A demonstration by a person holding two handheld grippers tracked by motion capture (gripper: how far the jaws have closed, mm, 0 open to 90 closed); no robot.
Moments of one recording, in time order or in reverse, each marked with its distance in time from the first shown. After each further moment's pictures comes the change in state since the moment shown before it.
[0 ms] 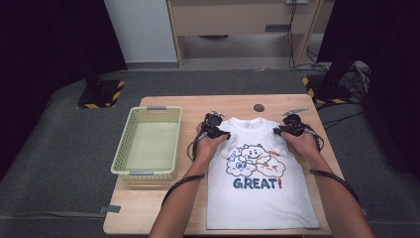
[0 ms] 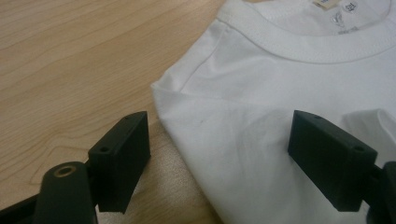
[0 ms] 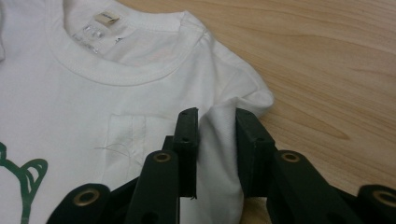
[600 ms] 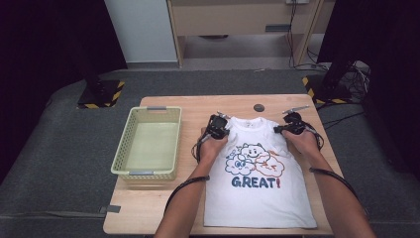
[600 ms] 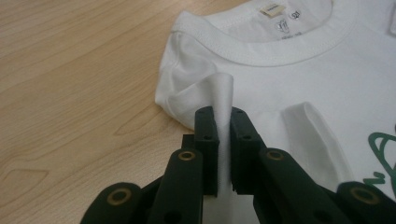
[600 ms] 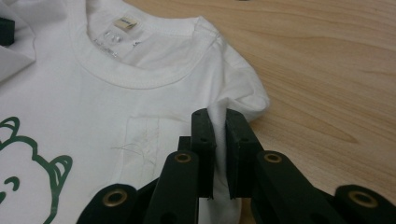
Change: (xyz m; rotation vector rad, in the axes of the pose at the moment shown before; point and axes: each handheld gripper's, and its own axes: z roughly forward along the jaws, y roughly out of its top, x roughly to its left) left arm -0.018 0.001 -0.004 -0.044 -0.050 0.054; right arm -0.003 0.006 -0.003 0.017 0.055 0.029
